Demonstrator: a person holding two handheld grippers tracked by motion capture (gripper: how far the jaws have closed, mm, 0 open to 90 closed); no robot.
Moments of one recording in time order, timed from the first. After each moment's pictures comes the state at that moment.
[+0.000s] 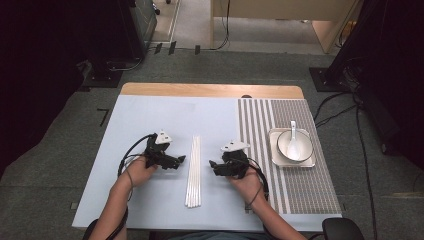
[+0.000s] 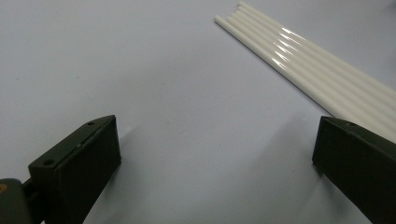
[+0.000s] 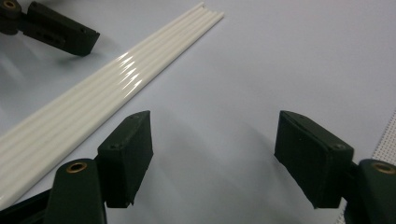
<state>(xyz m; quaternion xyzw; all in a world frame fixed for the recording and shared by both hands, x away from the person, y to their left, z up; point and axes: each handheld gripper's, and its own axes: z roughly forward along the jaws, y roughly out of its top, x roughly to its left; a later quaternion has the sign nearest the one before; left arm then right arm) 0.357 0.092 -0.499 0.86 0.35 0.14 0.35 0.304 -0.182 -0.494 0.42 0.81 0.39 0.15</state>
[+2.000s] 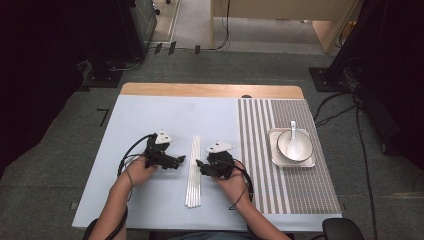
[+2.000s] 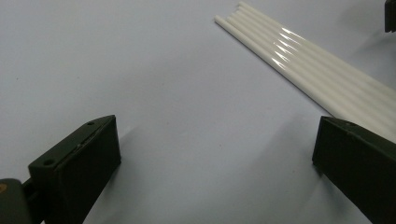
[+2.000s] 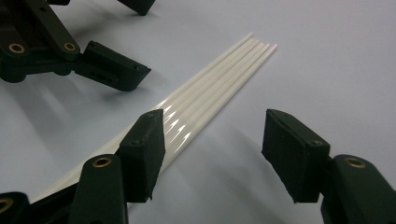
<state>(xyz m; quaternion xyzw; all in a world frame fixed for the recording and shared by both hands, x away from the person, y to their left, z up) 0.357 0.093 -0.499 0.86 0.35 0.14 0.35 0.302 -0.140 -0.493 0.41 0.80 0.40 0.15</state>
